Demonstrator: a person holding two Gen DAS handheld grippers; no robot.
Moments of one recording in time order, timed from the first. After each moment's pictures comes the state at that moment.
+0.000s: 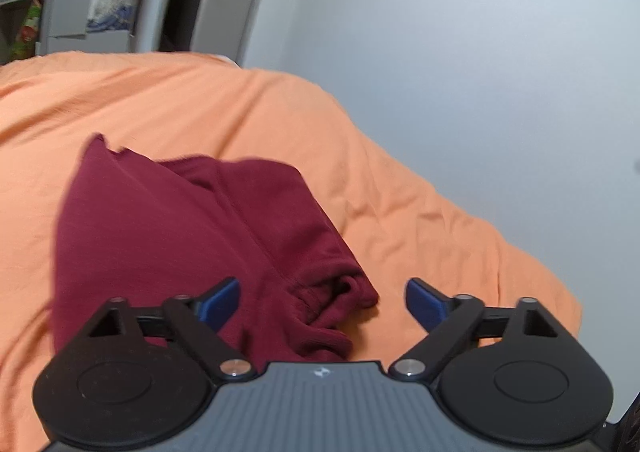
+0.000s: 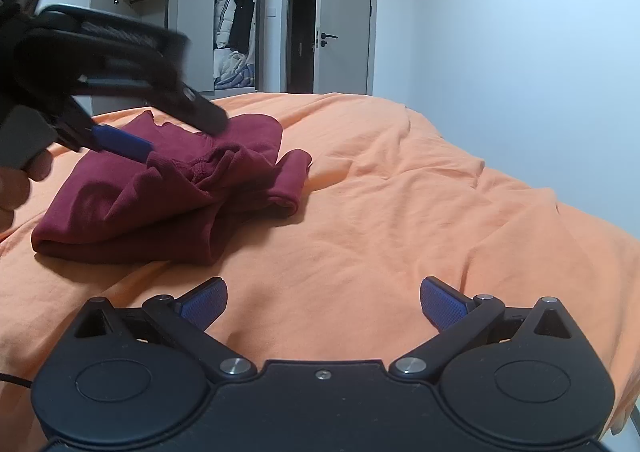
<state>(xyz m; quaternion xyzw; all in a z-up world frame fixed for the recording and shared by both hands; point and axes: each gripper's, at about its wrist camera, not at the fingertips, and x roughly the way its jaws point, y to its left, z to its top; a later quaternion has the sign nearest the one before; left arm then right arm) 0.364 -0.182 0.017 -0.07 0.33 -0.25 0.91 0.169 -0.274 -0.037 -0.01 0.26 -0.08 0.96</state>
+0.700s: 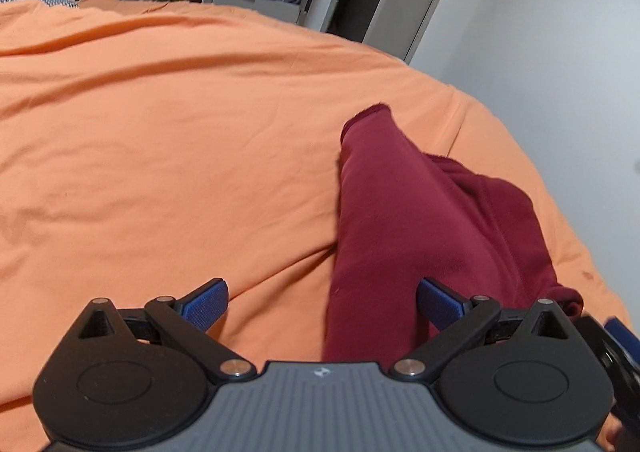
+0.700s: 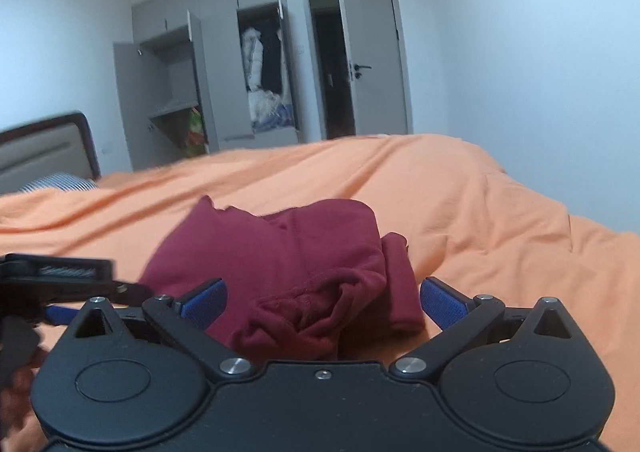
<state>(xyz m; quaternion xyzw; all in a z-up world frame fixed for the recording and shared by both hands) 0.374 -0.046 -0.013 -0.16 0.38 -0.03 0.91 0.247 -0.248 0.007 0.04 0.22 -0.02 0.97</state>
